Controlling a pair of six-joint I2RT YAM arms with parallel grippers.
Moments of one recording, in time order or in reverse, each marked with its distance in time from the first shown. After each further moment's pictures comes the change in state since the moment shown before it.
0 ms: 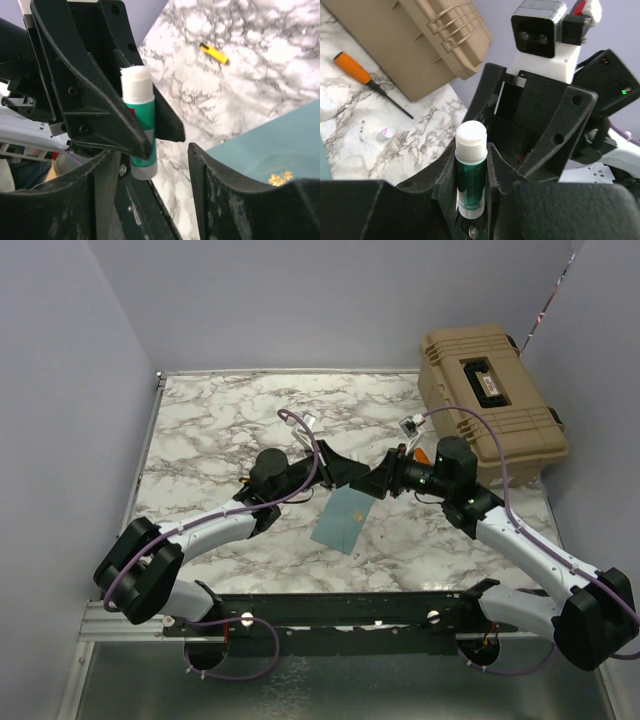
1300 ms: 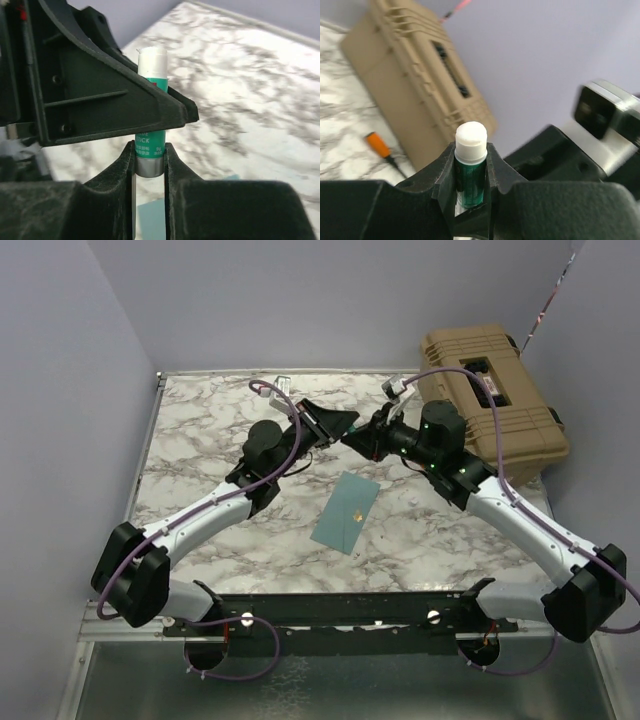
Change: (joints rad) left arm 0.048 -0.045 0.192 -0.066 -0.245 -0.075; right arm 0.073 0.129 0.342 -0.097 0.209 -0.327
